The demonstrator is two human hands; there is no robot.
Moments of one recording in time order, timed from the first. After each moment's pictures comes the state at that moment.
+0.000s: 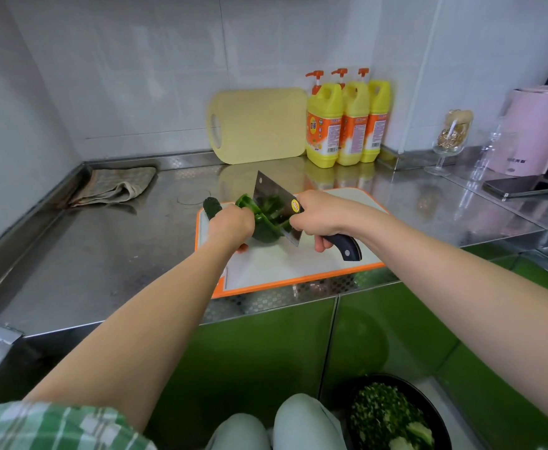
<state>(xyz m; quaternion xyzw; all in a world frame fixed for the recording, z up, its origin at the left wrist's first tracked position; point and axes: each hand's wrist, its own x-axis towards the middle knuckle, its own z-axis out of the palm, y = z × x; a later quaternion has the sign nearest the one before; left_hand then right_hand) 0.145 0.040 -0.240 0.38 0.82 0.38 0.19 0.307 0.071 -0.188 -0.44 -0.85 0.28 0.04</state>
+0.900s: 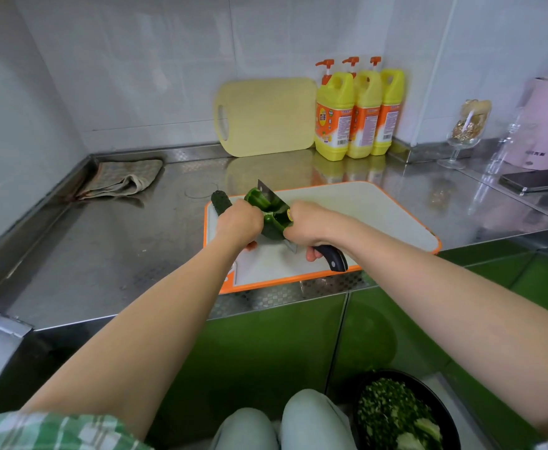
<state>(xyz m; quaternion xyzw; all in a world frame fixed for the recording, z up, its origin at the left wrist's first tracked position) 0.142 0.037 -0.246 0.42 0.83 0.33 0.17 0.272 0.064 -0.212 -0.46 -0.85 0.25 -0.02</state>
